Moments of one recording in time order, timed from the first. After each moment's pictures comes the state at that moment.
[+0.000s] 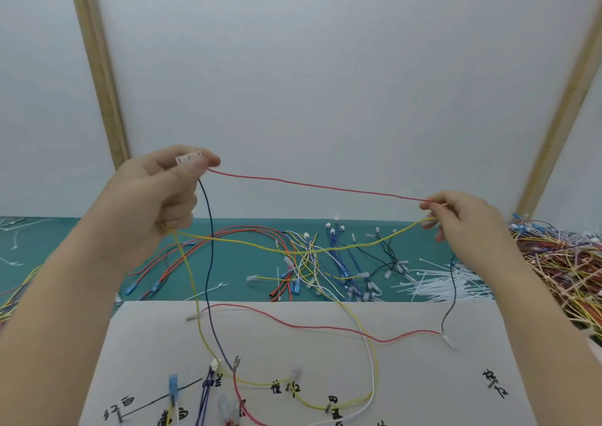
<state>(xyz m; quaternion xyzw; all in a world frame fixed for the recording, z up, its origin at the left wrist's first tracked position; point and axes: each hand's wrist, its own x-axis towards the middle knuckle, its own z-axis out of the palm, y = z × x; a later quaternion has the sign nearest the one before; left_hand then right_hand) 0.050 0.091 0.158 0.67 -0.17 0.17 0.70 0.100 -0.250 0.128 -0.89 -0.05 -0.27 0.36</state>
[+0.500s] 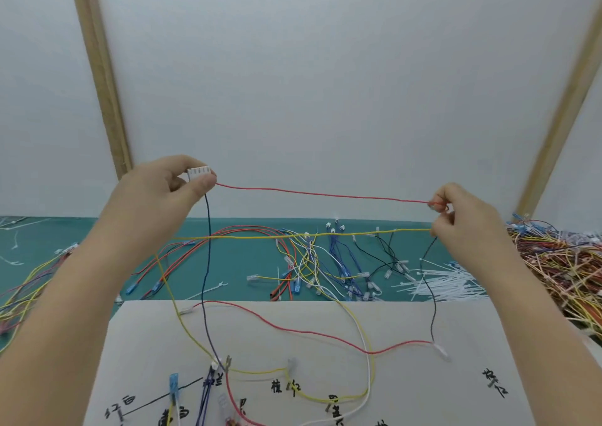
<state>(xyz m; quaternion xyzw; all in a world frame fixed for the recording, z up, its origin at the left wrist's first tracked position) 0.060 0.095 0.148 0.86 -0.06 0.35 0.37 0.098 -0.250 0.124 -0.91 -0.06 -0.33 0.26</state>
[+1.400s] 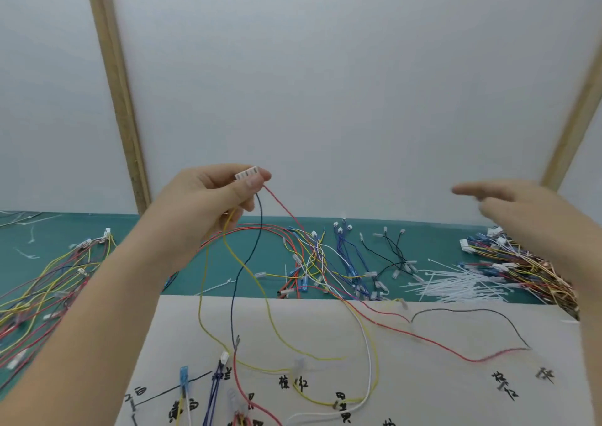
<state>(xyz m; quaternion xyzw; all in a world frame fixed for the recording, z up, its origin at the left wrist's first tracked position) 0.046 0.061 0.153 0.73 -0.15 0.14 0.65 0.061 -0.265 0.167 -0.93 -0.04 -0.21 0.30</state>
